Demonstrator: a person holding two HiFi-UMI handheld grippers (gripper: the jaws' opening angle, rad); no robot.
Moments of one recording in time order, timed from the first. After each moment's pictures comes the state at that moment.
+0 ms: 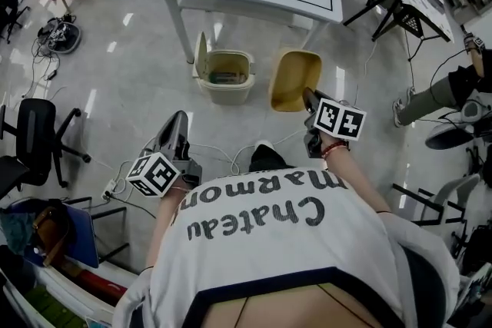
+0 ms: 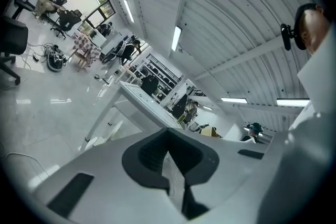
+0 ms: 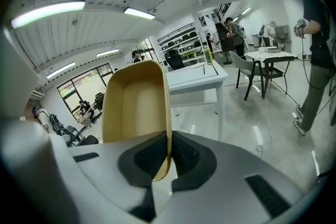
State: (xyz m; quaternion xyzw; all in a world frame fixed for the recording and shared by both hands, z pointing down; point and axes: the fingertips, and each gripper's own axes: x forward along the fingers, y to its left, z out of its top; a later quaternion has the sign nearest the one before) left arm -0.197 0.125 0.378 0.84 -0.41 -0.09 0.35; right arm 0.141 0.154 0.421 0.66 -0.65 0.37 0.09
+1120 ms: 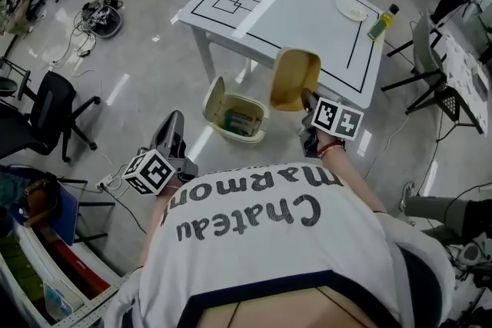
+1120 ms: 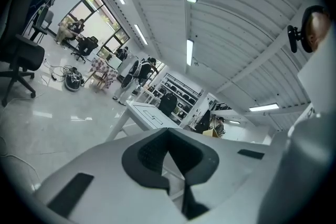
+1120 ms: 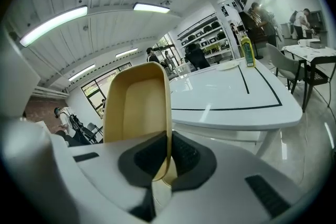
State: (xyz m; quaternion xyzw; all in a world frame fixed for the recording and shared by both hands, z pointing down) left arm -0.132 -0.042 0.352 0.77 -0.55 -0.13 0.30; right arm 0.206 -0.124 0.416 0.55 -0.75 0.36 0.08
